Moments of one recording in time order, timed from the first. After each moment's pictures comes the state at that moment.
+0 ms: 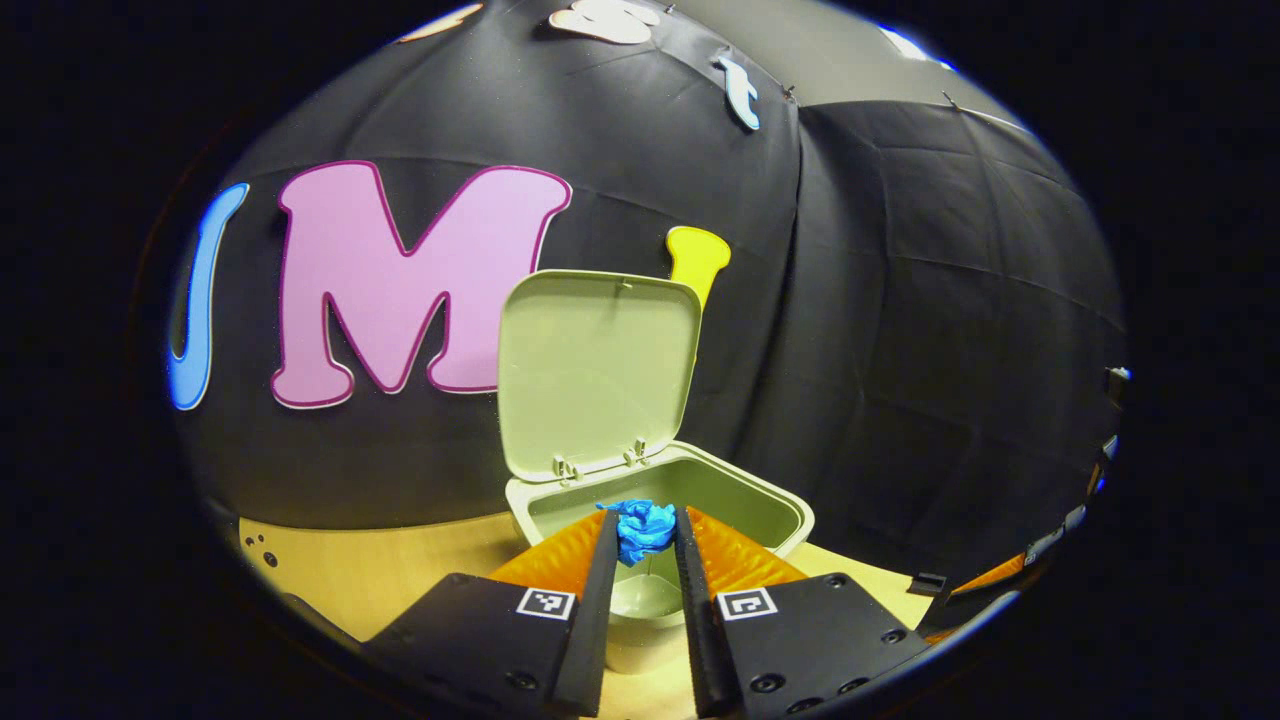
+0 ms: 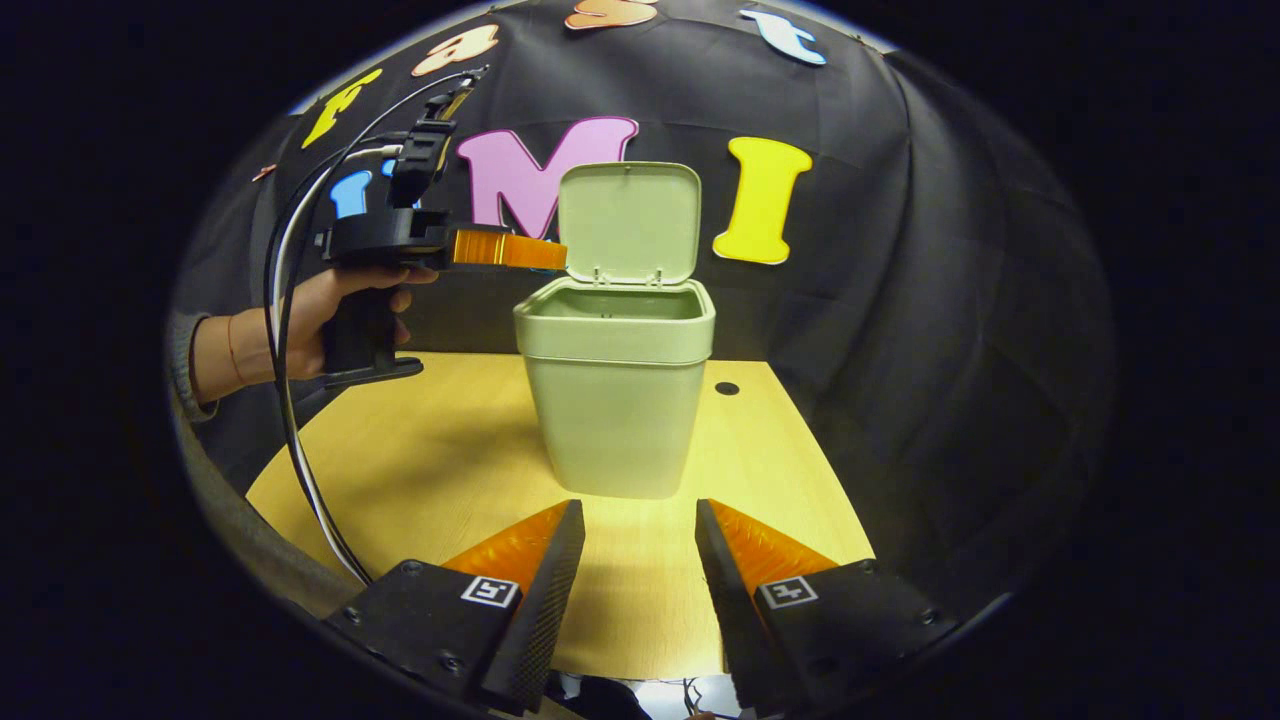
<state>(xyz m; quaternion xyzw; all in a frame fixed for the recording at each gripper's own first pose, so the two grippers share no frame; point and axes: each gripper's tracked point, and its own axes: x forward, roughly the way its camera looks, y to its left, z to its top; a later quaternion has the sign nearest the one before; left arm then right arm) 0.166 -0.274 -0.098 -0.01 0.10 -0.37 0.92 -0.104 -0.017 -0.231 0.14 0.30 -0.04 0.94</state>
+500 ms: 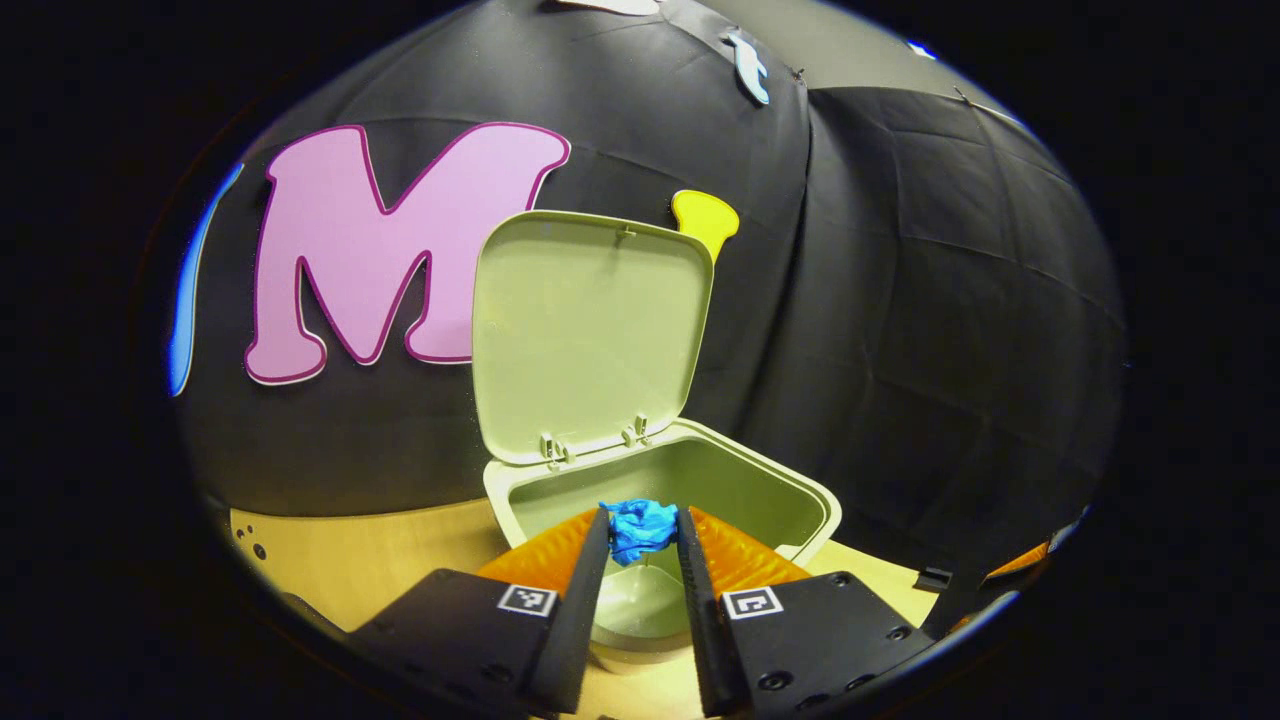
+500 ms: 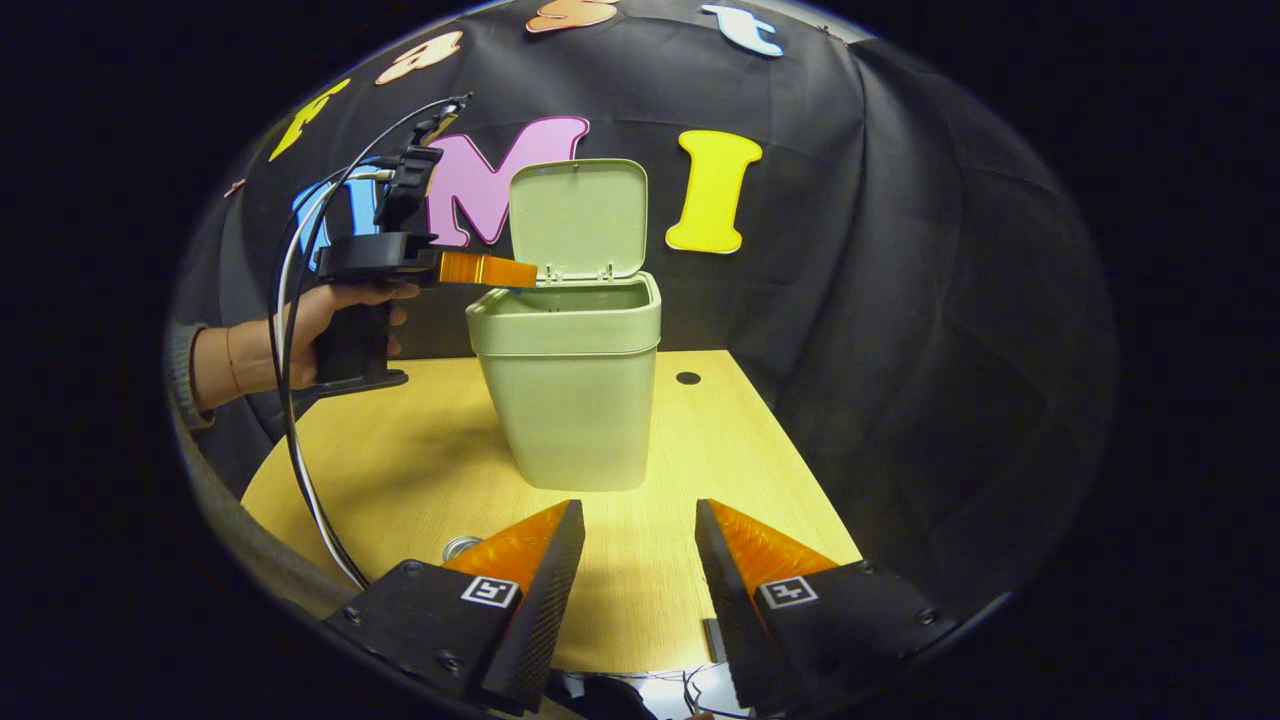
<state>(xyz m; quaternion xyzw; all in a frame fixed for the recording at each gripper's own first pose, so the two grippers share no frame) 0.185 -0.290 -0.123 -0.01 0.13 -0.36 0.92 -0.116 -0.034 -0.237 0.16 0.32 -0.09 0.93</state>
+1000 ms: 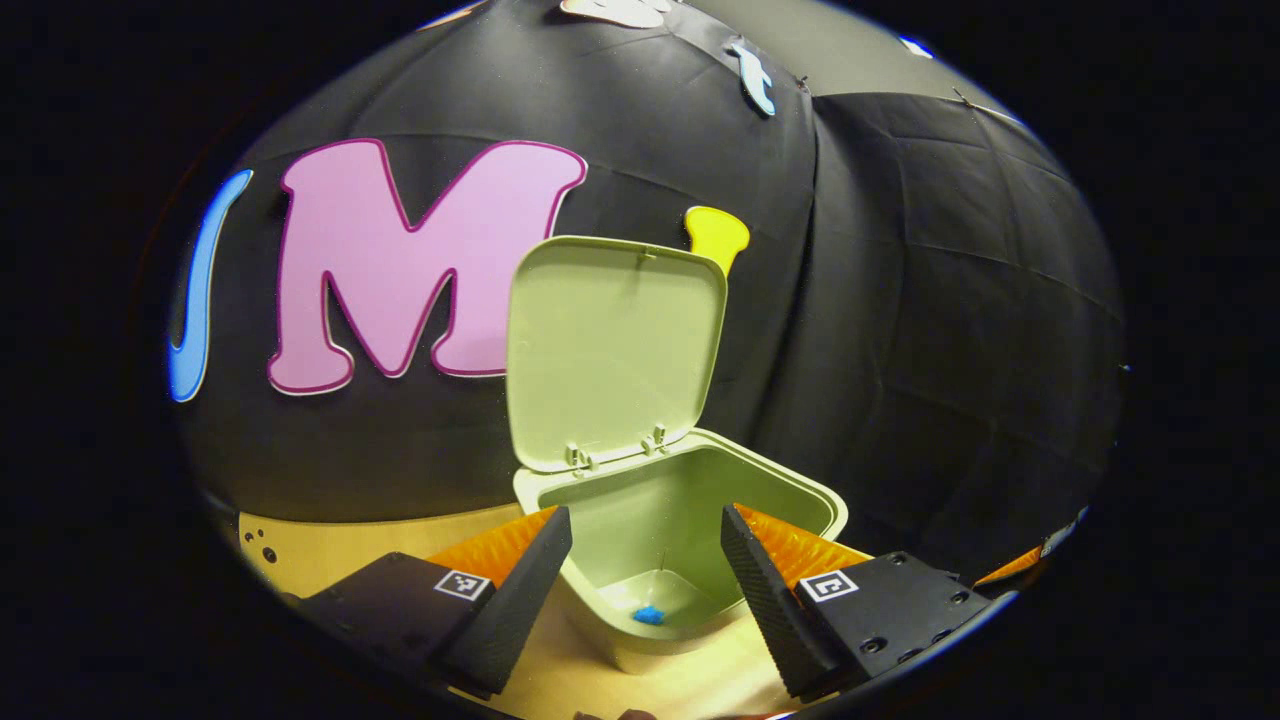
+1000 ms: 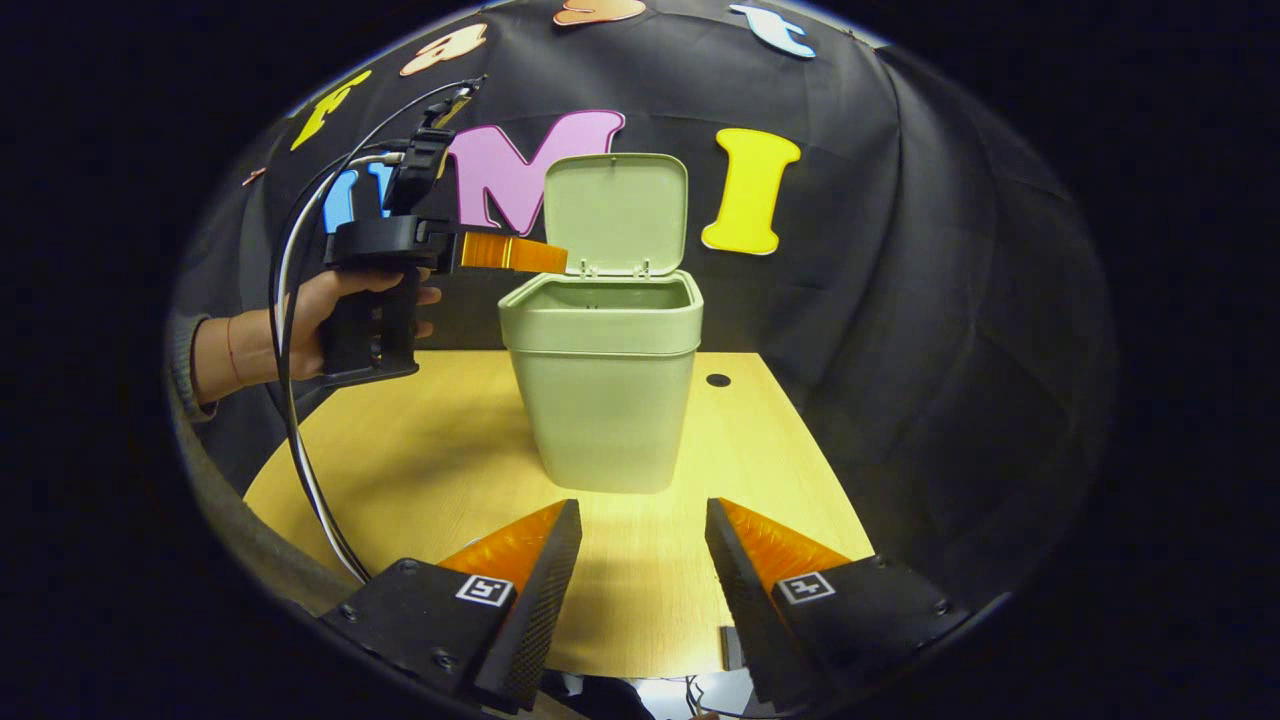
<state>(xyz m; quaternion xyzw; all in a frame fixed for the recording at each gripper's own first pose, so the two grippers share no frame) 0.182 -0.257 -0.109 -0.01 0.11 -0.33 0.94 -0.099 -0.010 -0.231 0.15 0.31 -0.03 0.94</state>
